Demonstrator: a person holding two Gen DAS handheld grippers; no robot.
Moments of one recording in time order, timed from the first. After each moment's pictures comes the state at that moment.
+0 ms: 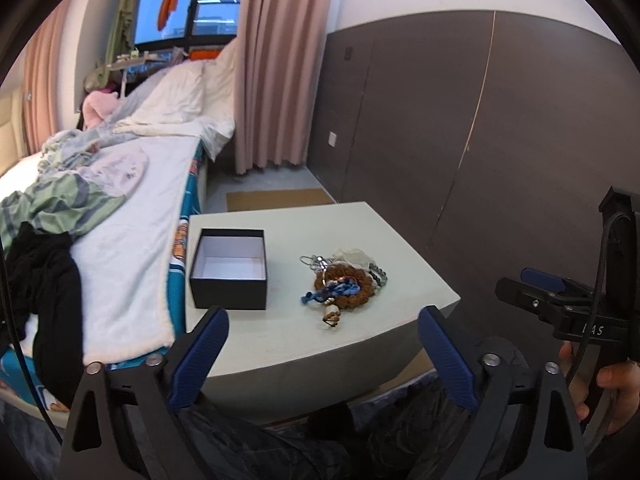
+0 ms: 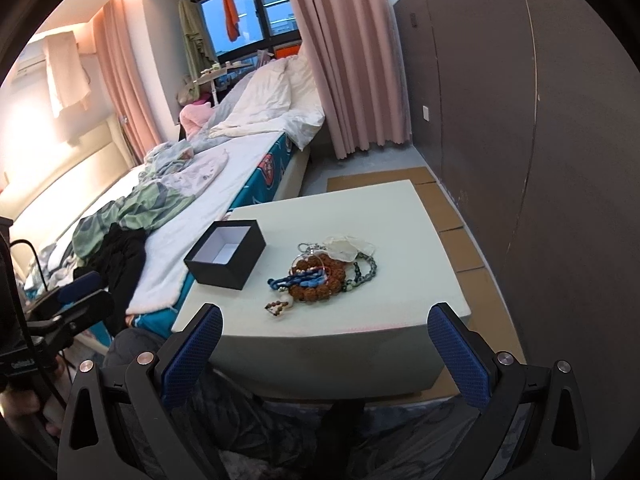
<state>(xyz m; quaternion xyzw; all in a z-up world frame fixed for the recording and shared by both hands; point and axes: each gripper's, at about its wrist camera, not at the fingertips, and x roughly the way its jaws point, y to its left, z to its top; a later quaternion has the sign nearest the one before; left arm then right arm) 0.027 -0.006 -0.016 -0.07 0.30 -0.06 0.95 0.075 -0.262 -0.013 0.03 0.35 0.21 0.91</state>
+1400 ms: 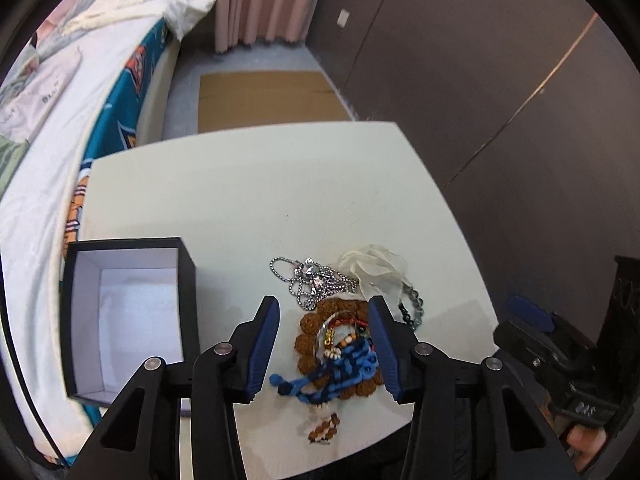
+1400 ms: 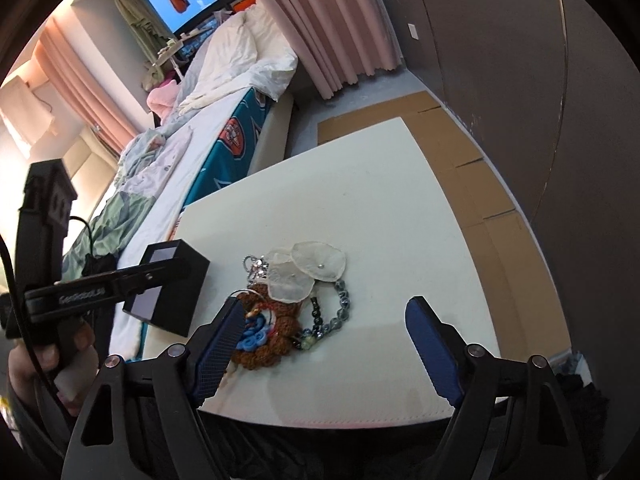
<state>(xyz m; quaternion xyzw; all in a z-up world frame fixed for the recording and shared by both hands) 0.280 -0.020 -0.087 -0.11 0.54 -0.08 0.83 0.256 -0.269 -0.093 0.11 0.47 0.22 0.85</state>
